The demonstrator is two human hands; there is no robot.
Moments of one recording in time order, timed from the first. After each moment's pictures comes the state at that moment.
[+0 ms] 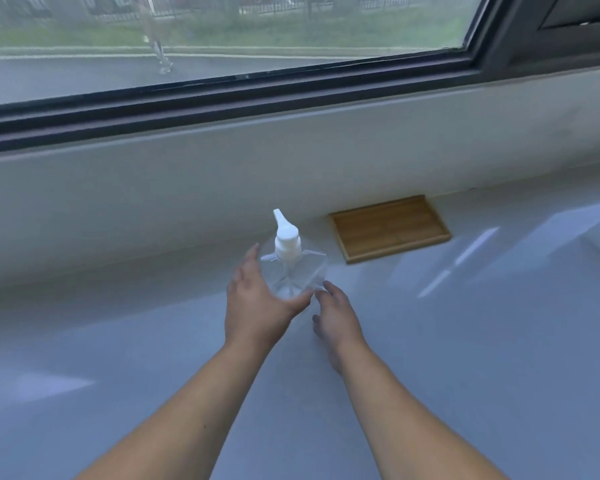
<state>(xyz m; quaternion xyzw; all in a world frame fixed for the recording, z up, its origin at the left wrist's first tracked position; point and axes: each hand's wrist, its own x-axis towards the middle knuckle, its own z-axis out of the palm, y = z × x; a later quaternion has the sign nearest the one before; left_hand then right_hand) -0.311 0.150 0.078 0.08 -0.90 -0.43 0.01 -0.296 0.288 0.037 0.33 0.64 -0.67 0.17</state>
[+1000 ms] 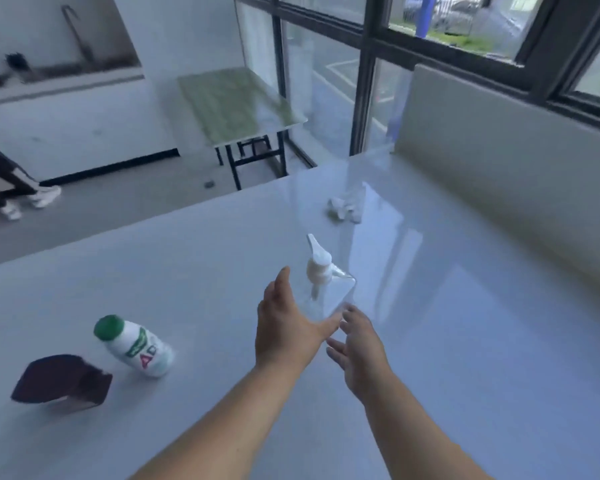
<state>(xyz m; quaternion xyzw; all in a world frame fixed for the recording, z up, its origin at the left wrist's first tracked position) 0.306 -0.466 0.125 0.62 -0.68 -0.27 0.28 0.188 -0.422 0.091 -0.06 0.62 -0.52 0.58</state>
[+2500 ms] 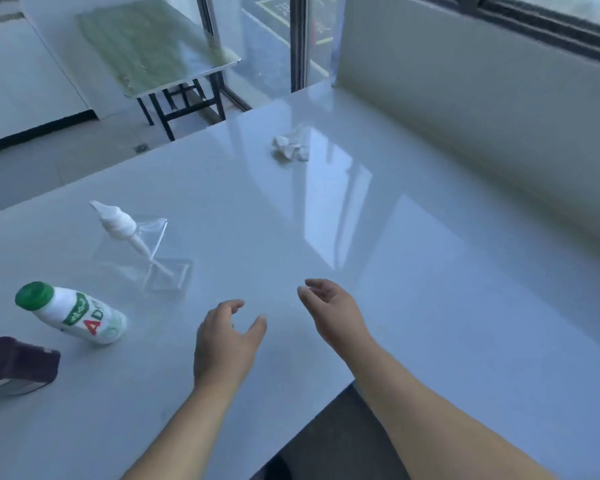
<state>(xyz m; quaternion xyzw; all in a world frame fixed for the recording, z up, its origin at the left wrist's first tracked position) 0.381 -0.387 0.049 0.66 -0.65 -0.32 0.19 0.194 -0.333 0.067 -0.27 0.74 -0.42 0.45</state>
